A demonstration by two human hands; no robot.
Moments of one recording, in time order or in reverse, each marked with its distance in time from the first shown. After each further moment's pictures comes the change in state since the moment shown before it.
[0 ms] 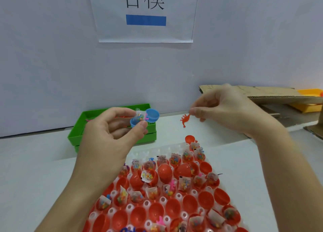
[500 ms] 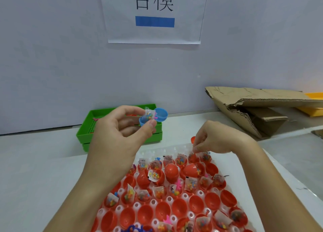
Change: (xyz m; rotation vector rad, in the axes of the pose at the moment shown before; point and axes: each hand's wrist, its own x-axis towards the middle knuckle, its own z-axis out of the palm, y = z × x) left_hand 0.000 0.003 0.000 0.020 0.009 -0.007; right_hand 0.003 0.032 0.048 -0.367 -0.394 0.246
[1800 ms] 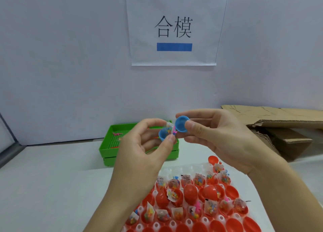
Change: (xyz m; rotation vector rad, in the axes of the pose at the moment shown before) left_hand -0.004 0.020 -0.005 -0.060 -0.051 0.063; right_hand -0.040 -0.085 -0.028 1.105 0.091 -0.419
